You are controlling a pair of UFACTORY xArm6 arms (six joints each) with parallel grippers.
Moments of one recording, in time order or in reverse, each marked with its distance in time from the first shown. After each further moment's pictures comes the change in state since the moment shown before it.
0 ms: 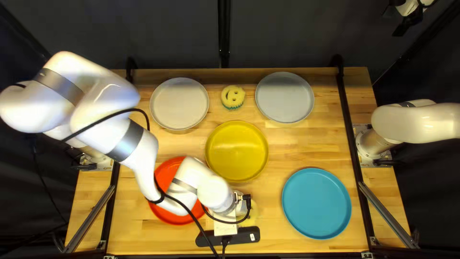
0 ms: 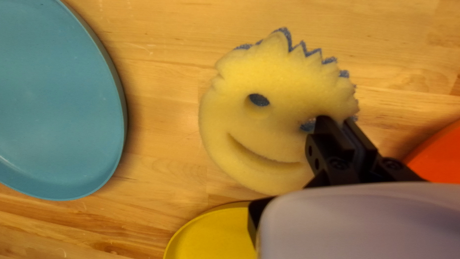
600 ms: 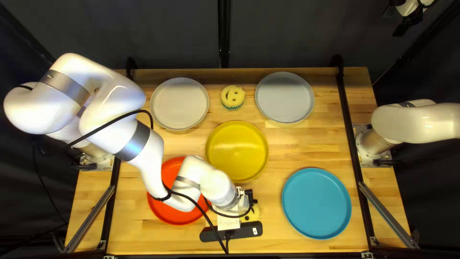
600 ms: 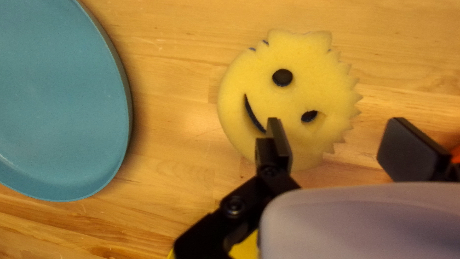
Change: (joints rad) left arm 0.031 -0.040 0.025 0.015 -0.011 -0.047; right arm 0.000 0.000 0.000 0.000 0.000 0.000
